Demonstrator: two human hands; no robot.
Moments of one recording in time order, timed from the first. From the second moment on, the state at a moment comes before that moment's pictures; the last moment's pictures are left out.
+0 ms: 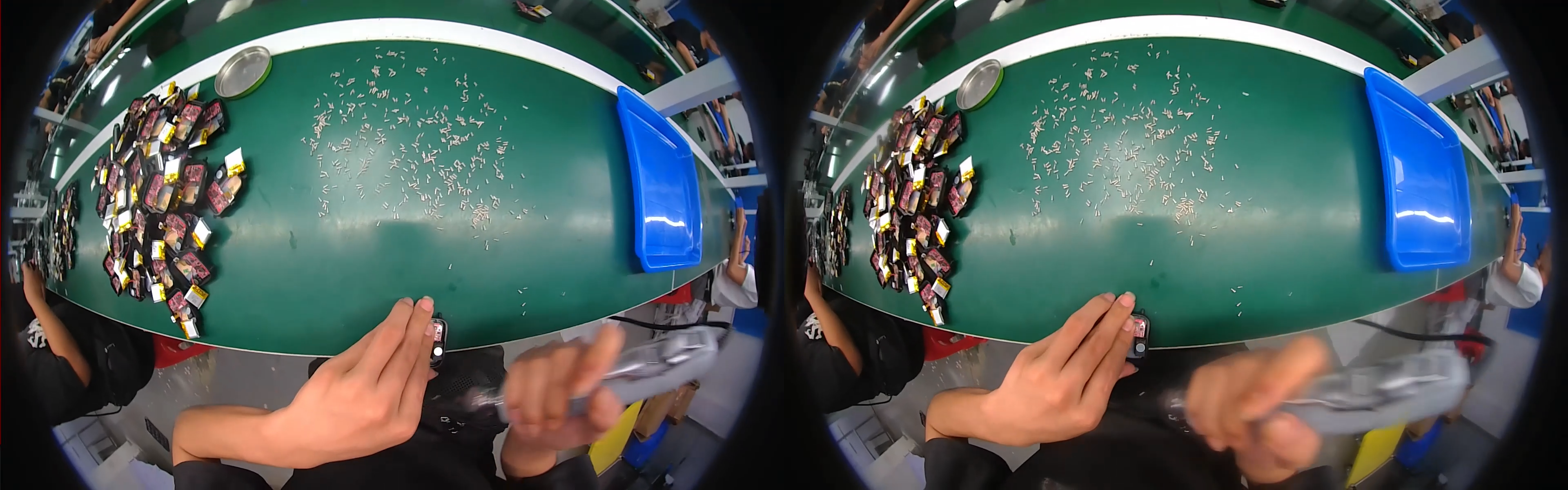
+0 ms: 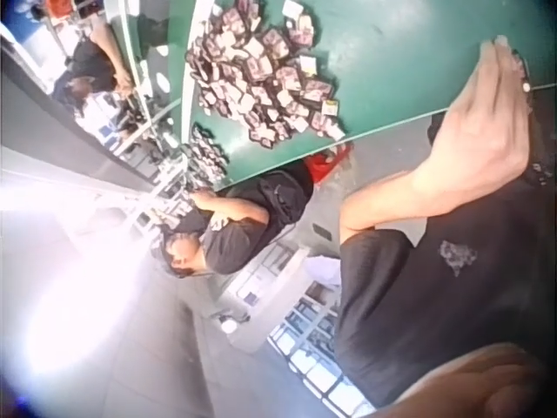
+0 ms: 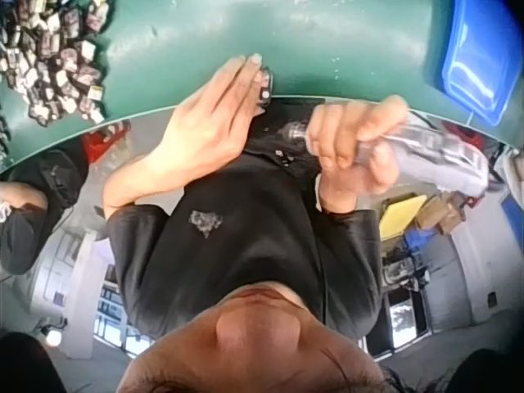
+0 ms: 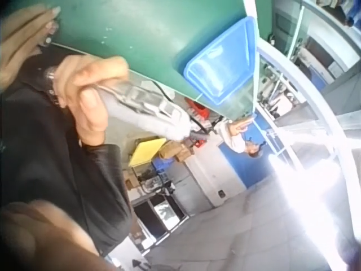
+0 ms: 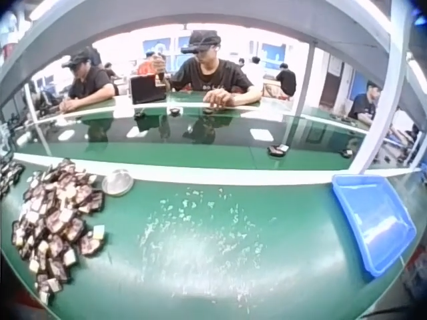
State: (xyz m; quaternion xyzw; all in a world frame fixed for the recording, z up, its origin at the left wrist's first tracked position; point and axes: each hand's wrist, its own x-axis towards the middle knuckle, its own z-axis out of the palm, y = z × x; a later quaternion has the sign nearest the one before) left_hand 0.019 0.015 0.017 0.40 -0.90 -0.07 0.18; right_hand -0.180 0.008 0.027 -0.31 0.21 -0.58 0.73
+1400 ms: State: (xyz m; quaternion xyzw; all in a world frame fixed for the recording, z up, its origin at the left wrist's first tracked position) left_hand 0.030 0.028 0.011 0.37 -0.92 0.01 0.14; right_hand -0.151 -0.058 0.026 -0.52 0.07 -0.47 0.71
